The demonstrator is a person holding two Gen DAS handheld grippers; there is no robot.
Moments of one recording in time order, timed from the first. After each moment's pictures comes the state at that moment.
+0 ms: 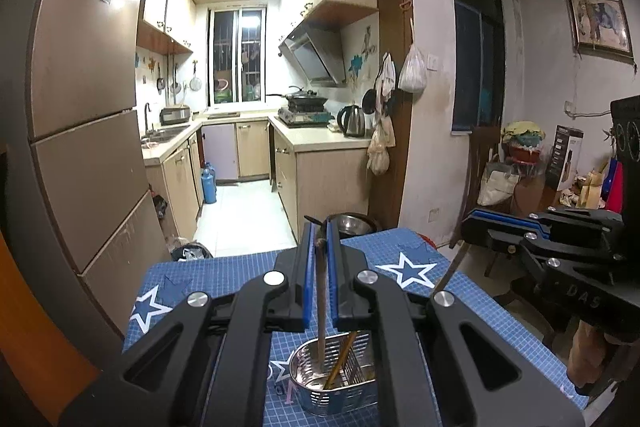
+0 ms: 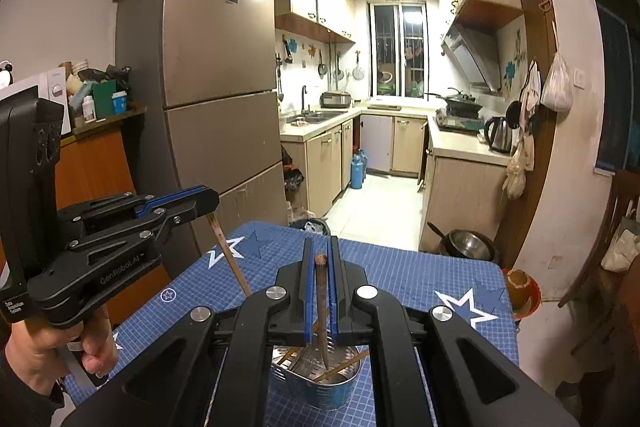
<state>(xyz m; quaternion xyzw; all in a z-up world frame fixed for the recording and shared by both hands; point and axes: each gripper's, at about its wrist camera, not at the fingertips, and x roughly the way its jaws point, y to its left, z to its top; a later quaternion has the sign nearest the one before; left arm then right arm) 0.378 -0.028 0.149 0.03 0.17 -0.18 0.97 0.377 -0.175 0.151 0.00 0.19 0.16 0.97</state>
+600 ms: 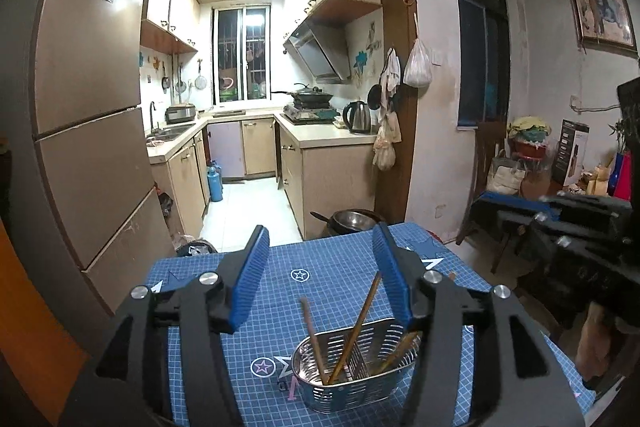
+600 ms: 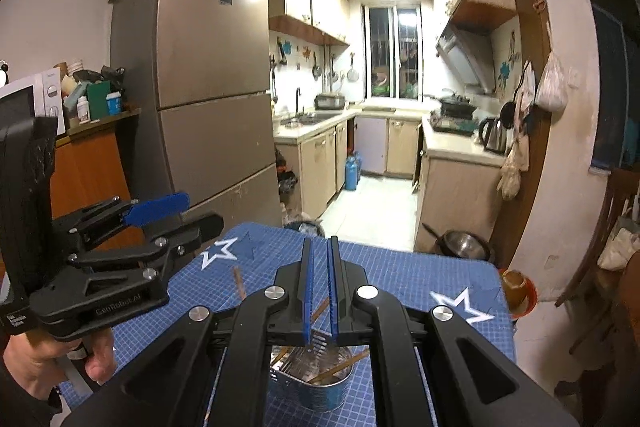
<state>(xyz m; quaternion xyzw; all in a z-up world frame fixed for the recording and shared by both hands) 0.375 -0.031 0.145 0.03 0.17 -0.17 0.97 0.371 -0.177 0.151 0.00 0.17 0.15 0.97</state>
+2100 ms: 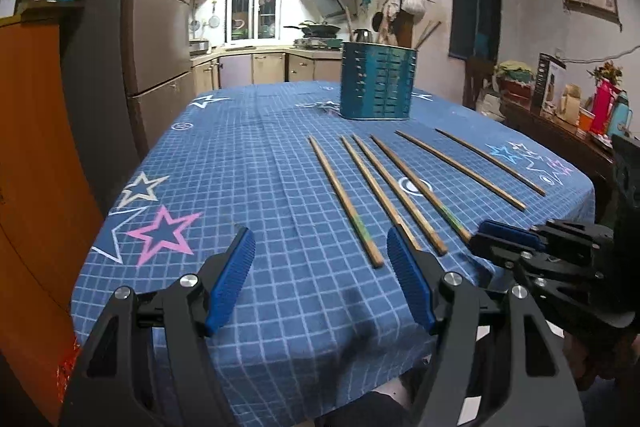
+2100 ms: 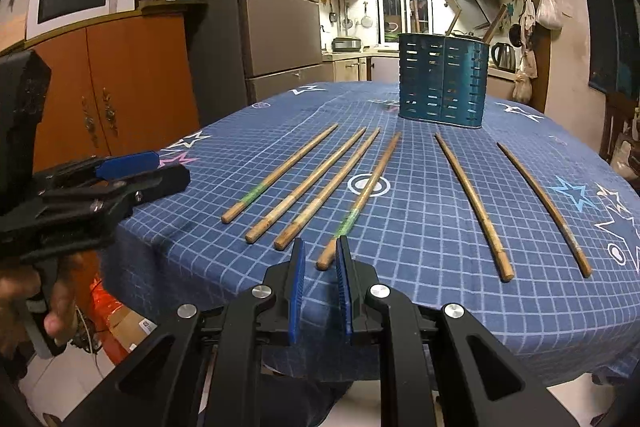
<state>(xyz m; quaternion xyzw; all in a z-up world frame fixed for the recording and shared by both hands) 0.104 0.144 -0.116 0.03 0.25 -0.18 0.95 0.082 -0.002 -0.153 0.00 0.25 0.15 0.96</state>
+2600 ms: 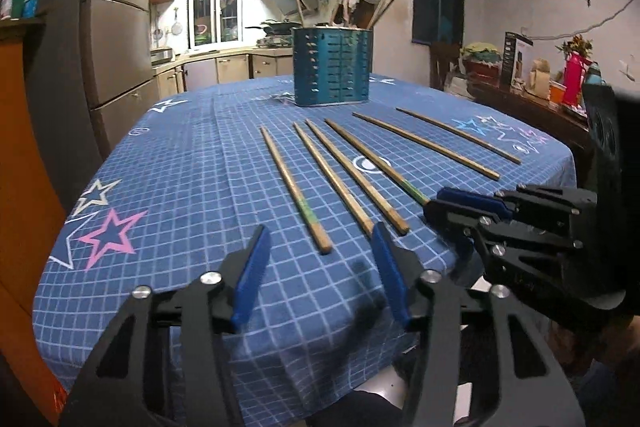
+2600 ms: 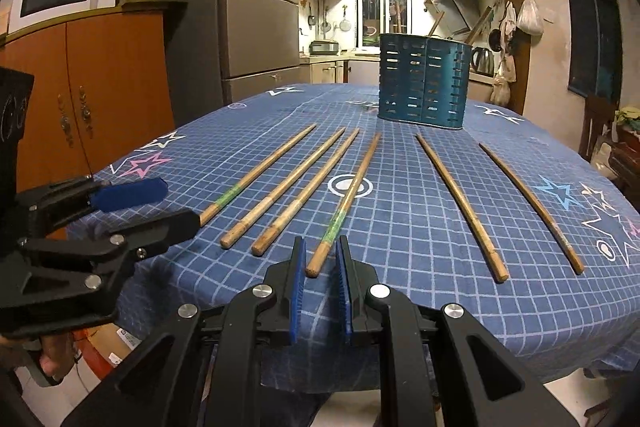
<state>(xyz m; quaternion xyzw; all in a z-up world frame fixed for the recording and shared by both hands) 0.100 0.114 -0.141 0.06 0.25 -0.23 0.94 0.090 -0.001 -0.160 -0.01 0.24 0.10 0.97</state>
